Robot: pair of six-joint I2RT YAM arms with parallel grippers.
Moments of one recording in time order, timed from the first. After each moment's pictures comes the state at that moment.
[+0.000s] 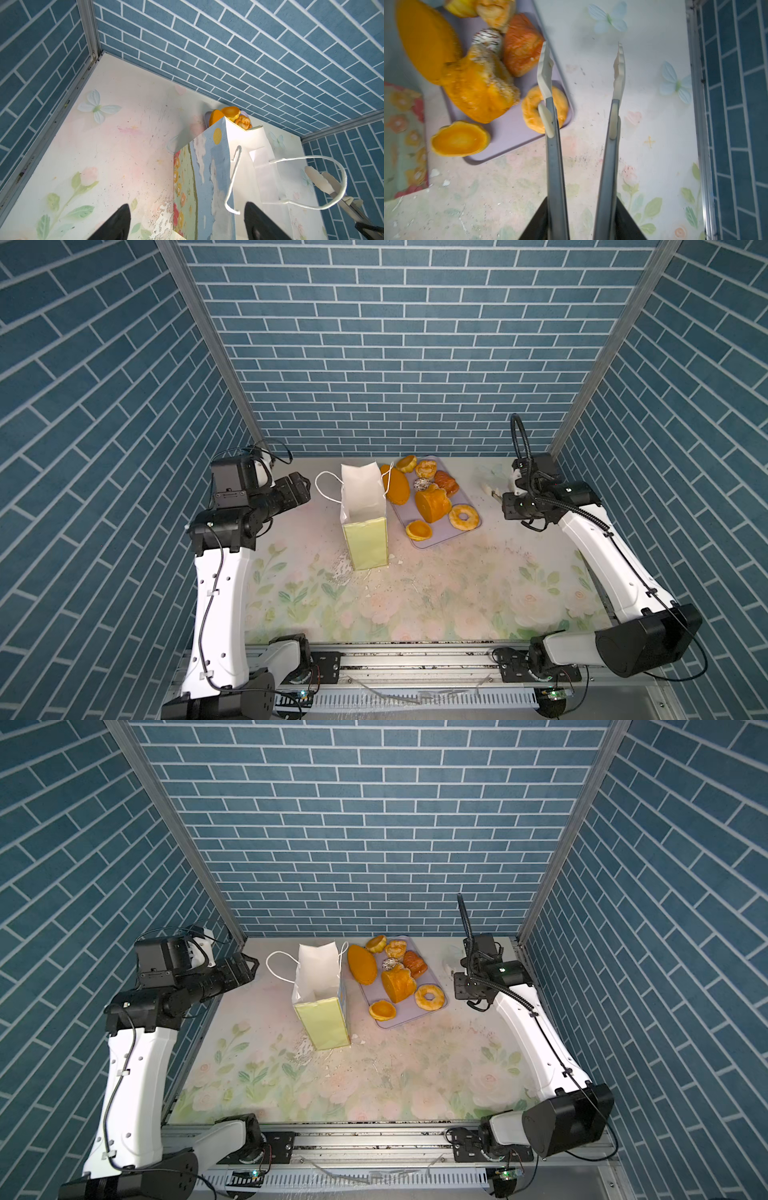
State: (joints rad) left arm 0.11 1.11 1.49 -0.99 0.25 -0.34; right arm 0.36 1.37 1.48 -1.08 0.10 0.12
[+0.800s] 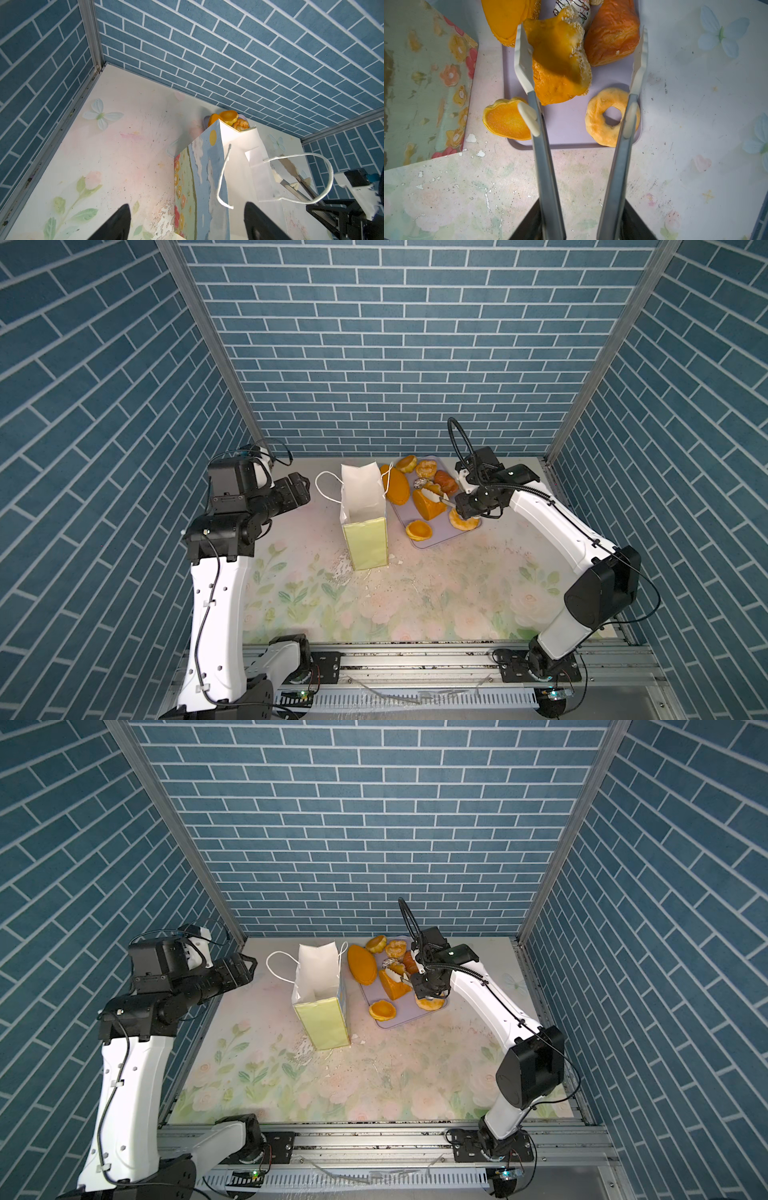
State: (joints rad) left arm 0.09 1.09 1.51 -1.00 0.22 -0.33; right arm 0.53 1.67 1.62 -1.05 0.03 0.05
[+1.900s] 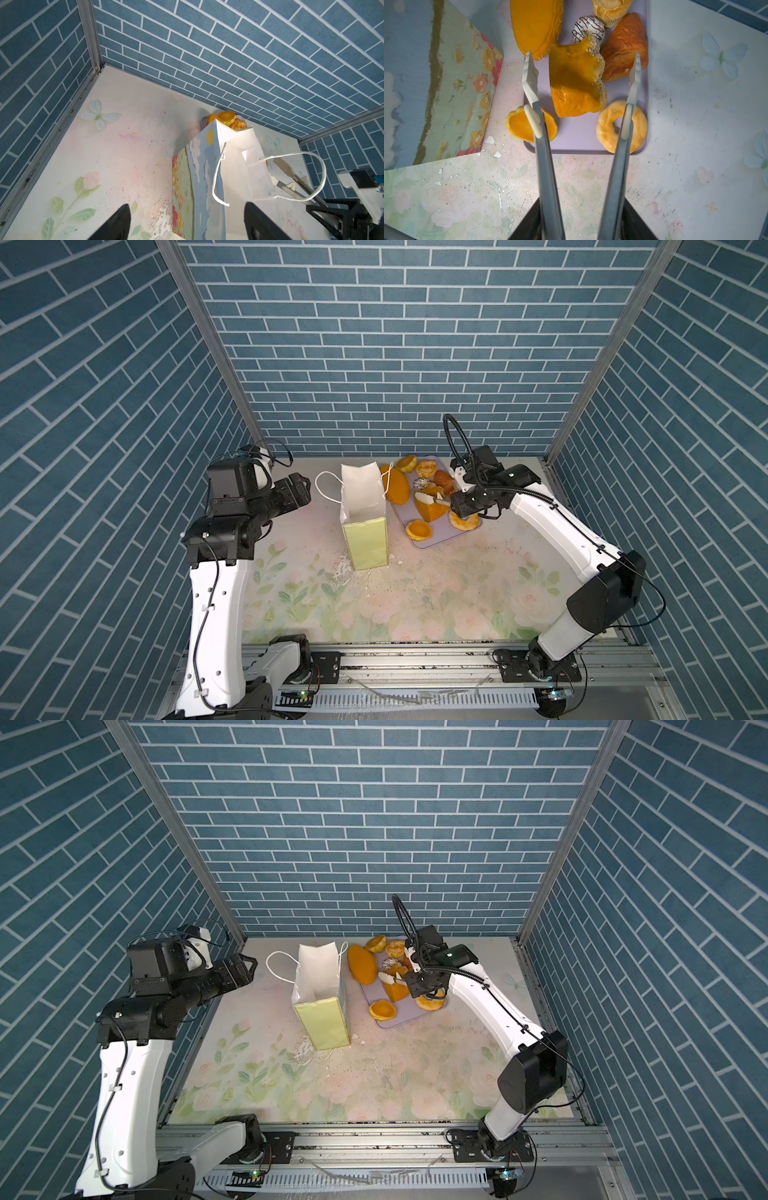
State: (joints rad) left arm 0.07 1.07 1.51 -1.00 0.22 -0.34; right arm 0.58 1.66 1.65 -1.05 0.03 0.05
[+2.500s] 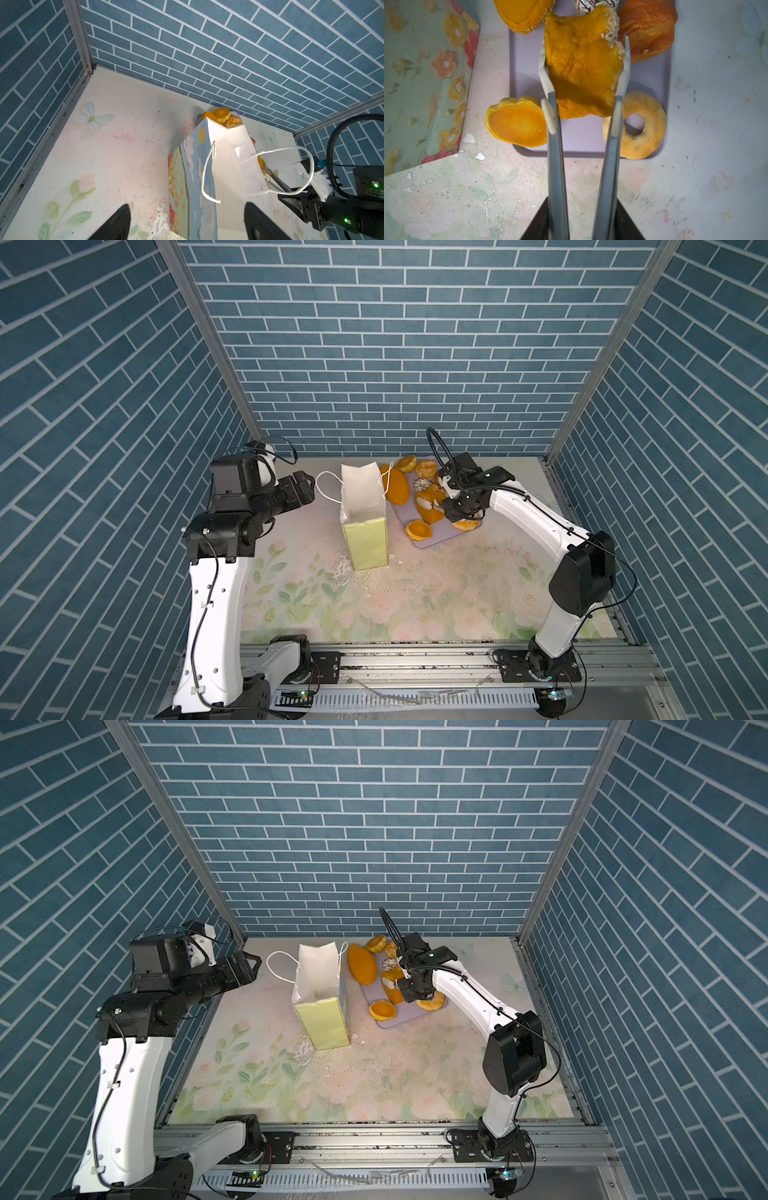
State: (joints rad) left arm 0.03 1.10 1.55 -1.03 0.21 -0.32; right arm 0.60 1.78 1.66 -1.04 0.06 0.06
